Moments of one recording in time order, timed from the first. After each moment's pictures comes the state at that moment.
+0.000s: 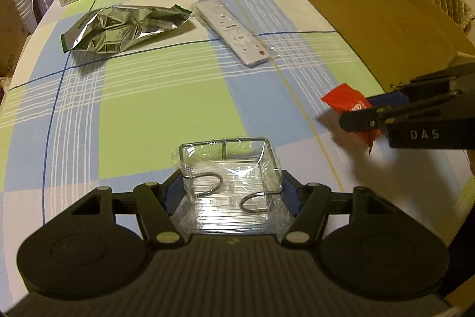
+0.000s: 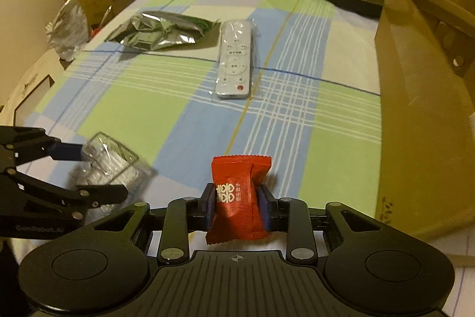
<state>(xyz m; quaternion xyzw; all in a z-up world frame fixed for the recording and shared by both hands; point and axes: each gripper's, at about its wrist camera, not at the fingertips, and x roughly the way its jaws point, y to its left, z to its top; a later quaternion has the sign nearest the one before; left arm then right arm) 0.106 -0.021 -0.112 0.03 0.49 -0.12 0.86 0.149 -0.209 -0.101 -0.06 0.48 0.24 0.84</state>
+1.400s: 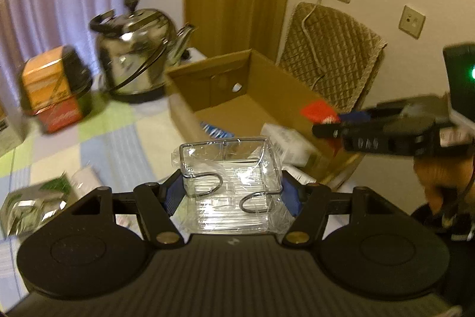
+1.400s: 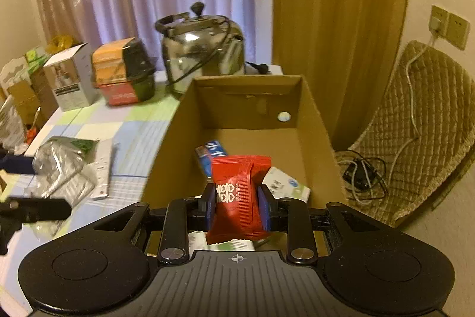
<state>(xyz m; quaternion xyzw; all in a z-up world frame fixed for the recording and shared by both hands) 0.146 -0.206 0.035 0.07 0.36 -0.27 0.89 0.152 -0.409 0.021 0.00 0.36 0.09 0.93</state>
